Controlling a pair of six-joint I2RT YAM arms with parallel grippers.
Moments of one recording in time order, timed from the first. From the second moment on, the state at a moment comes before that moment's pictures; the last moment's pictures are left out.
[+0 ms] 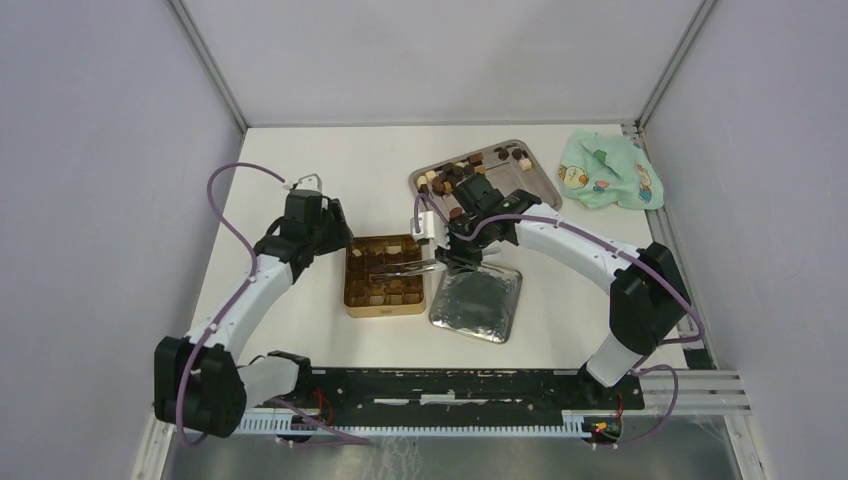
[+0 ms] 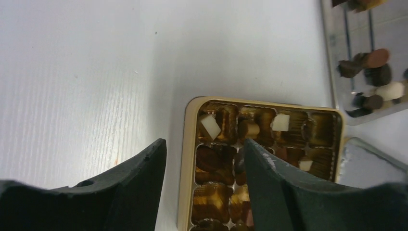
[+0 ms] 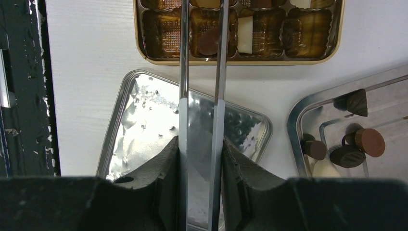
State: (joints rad) left arm -0.22 1.21 0.79 -0.37 -0.10 -0.42; right arm 0.72 1.65 1.31 -0.75 -0.51 -0.78
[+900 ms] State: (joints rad) left arm -0.22 0.62 0.68 -0.40 0.04 -0.70; right arm 0.60 1.65 1.33 -0.76 -0.69 -0.73
